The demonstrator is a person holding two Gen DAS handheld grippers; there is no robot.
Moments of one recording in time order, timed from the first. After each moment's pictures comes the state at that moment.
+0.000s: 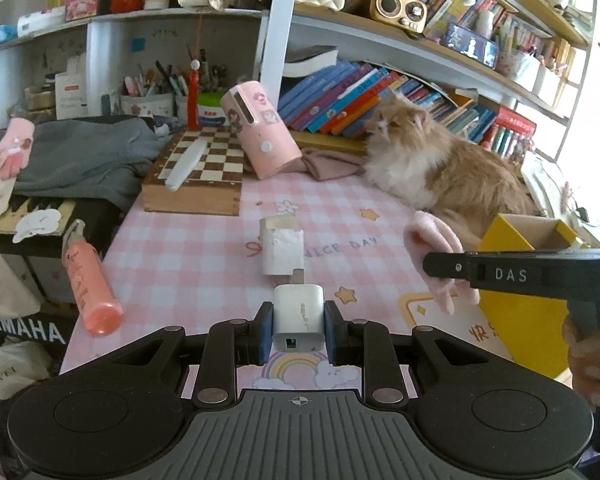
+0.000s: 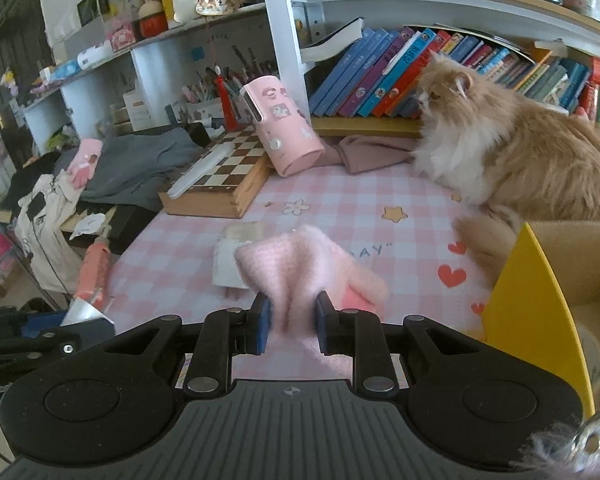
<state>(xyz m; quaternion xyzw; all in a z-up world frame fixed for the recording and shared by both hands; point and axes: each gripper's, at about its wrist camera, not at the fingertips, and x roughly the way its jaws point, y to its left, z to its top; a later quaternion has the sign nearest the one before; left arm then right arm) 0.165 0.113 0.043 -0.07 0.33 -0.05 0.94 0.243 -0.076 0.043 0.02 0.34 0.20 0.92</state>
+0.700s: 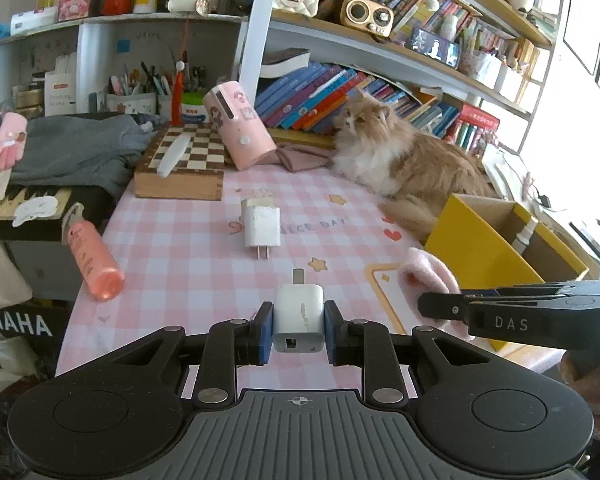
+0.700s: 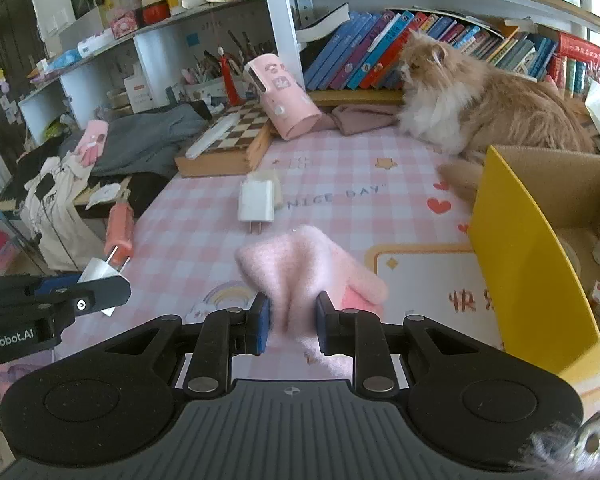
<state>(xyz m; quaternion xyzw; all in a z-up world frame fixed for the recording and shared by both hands) 0.106 0.121 0.047 -0.07 0.32 -0.10 0.94 0.156 -0.069 0.041 0.03 0.37 0.17 0.91</state>
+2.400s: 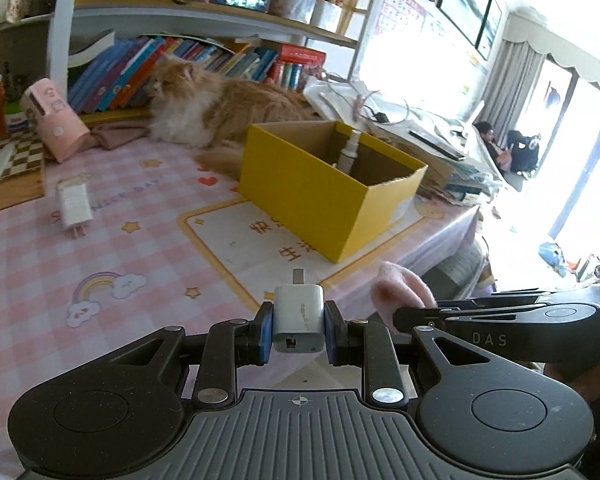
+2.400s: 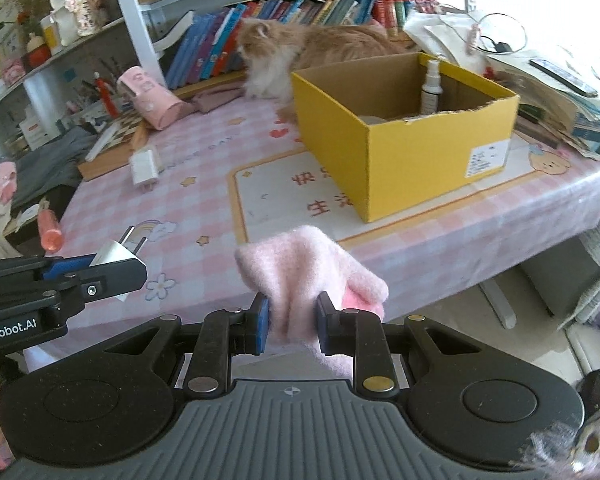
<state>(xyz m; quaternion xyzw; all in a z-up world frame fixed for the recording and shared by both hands) 0.057 0.042 0.040 0.00 0.33 -0.34 0.88 0.002 -0.134 0.033 0.11 0.38 -0.03 0.92</state>
